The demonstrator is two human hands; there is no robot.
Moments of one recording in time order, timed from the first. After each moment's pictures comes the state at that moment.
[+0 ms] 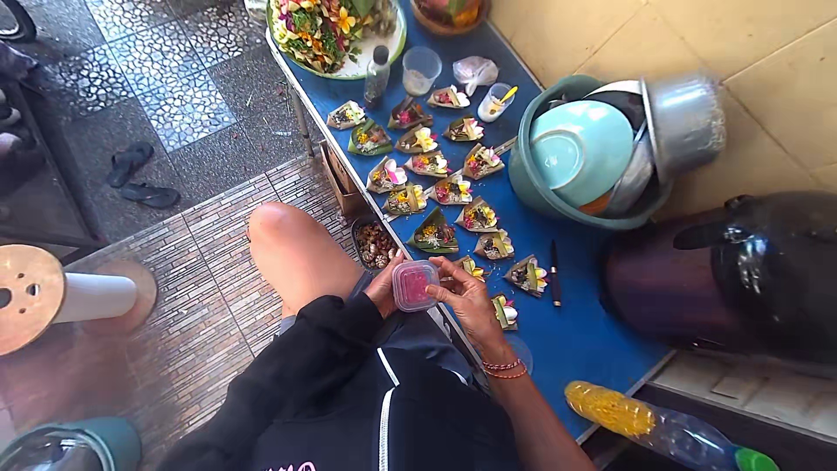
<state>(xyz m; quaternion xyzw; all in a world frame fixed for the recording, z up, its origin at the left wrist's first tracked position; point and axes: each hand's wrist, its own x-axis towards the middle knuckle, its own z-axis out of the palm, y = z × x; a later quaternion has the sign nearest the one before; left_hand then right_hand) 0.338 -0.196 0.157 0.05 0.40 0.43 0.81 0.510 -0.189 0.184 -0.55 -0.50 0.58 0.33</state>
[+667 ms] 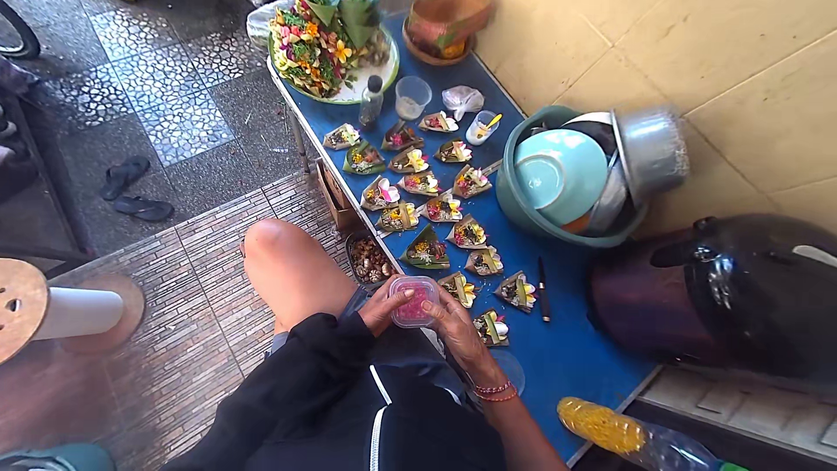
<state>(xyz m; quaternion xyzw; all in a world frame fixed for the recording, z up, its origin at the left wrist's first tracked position) 0.338 -0.206 0.148 0.21 0.33 0.48 0.78 0.512 -0.199 0.188 -0.48 -0.43 0.70 0.30</state>
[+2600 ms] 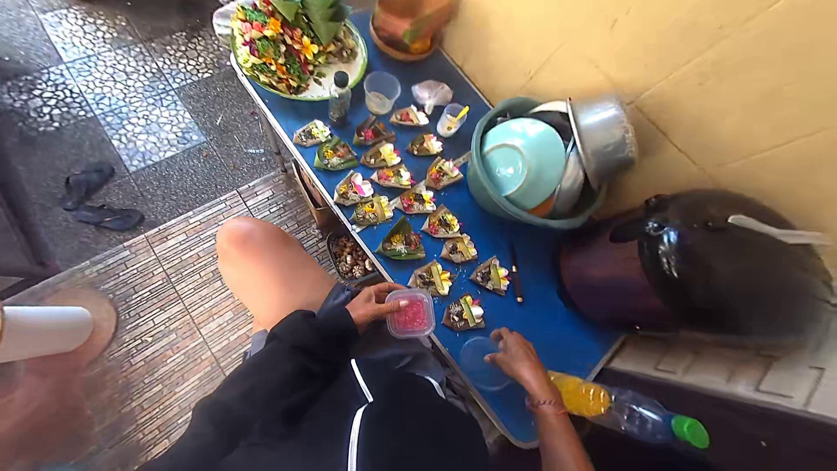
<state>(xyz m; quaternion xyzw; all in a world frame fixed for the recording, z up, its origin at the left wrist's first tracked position) 0.347 -0.204 0.155 0.33 0.39 0.31 0.80 0.681 -0.238 0.175 -0.76 -0.54 0.35 -0.11</state>
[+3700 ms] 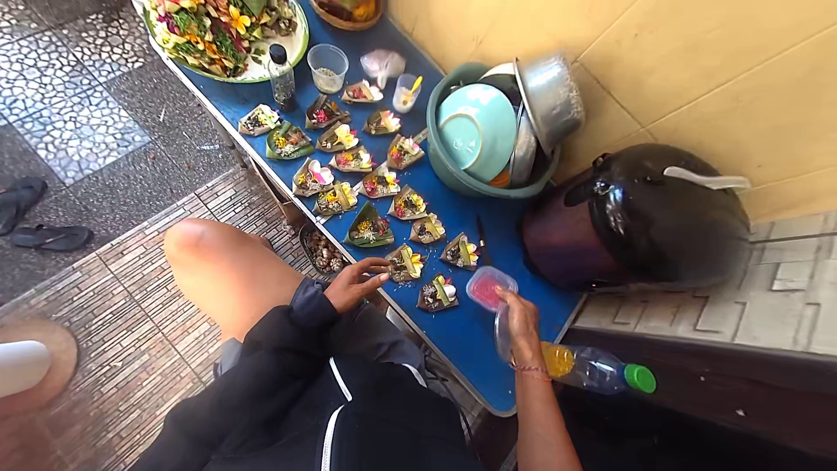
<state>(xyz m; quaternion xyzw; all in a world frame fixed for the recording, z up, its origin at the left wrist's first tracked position) 0.360 -0.178 0.158 0.53 0.41 0.29 0.68 0.707 -0.229 0.174 -0.85 -0.34 0.29 0.27</state>
